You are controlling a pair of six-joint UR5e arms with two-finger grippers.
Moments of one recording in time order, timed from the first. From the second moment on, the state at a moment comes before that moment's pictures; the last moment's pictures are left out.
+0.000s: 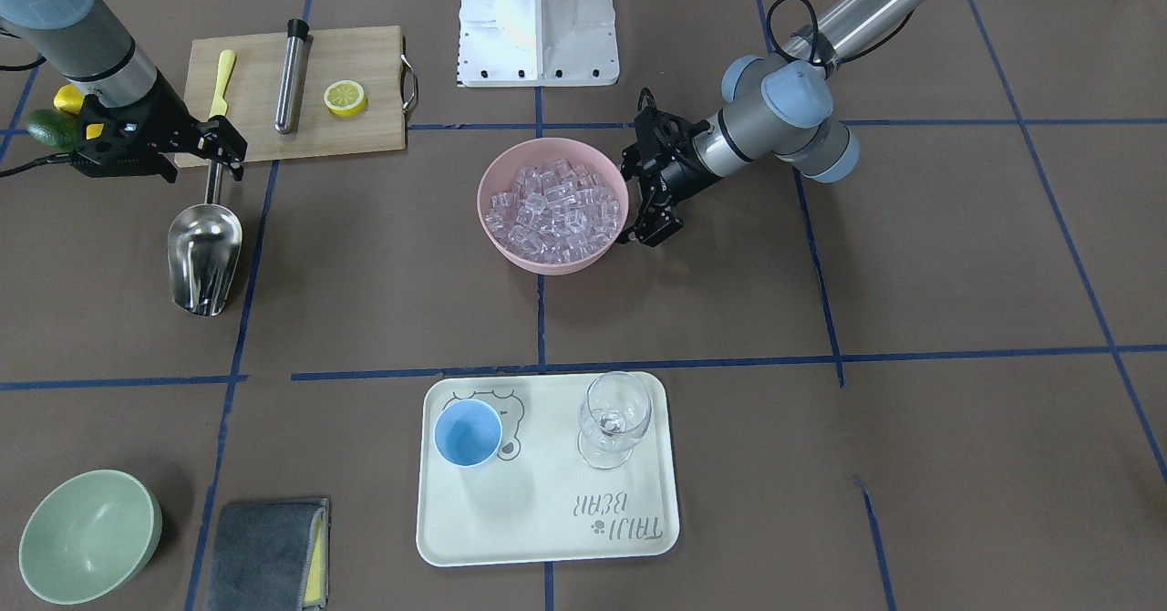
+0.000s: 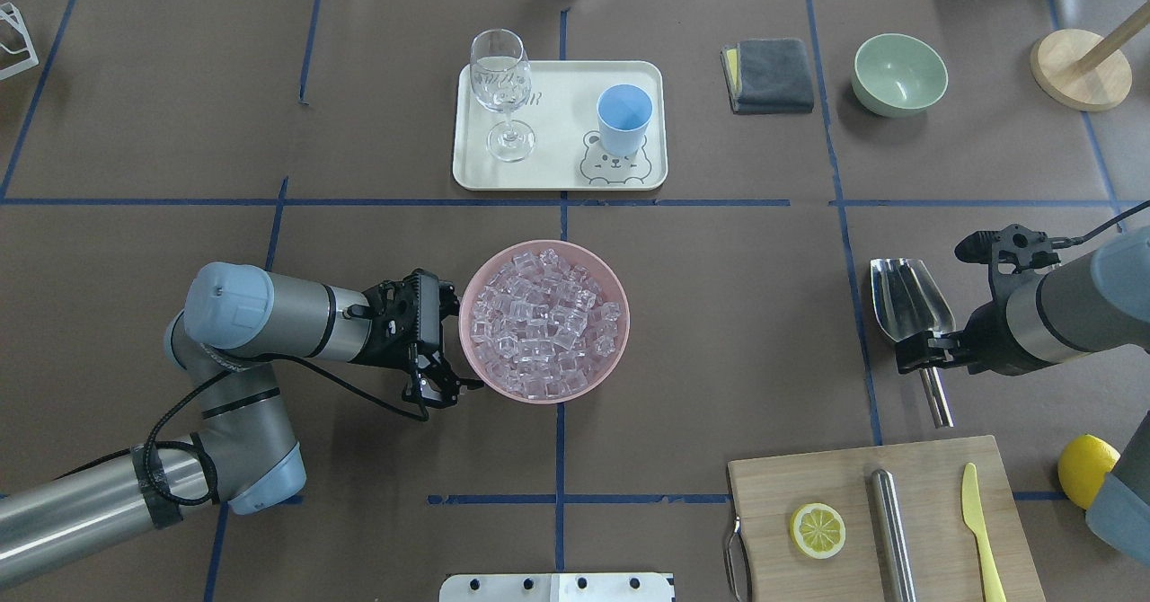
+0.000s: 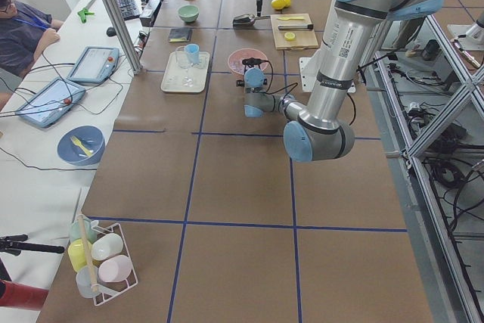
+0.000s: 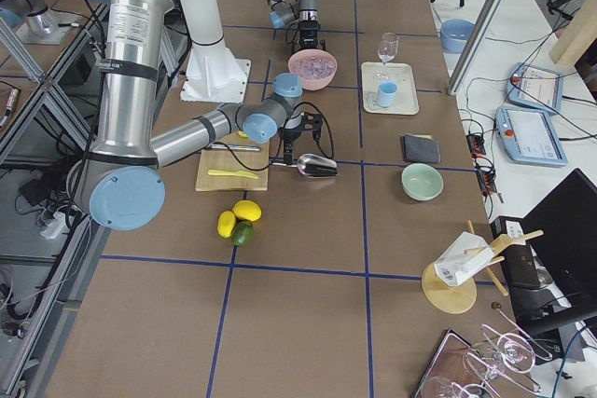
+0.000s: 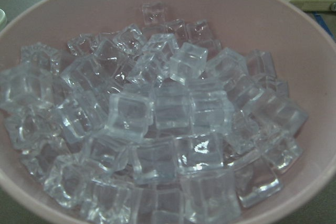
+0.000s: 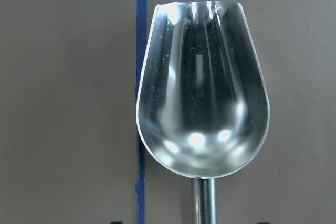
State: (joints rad) left arm -0.48 -2.00 -1.39 -2.84 -1.98 -0.02; right arm 0.66 -1.72 2.04 -1.22 2.02 1.08
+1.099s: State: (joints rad) left arm -0.48 -2.00 -1.39 -2.85 -1.98 -0.02; right arm 0.59 -1.72 2.00 -1.22 1.99 1.08
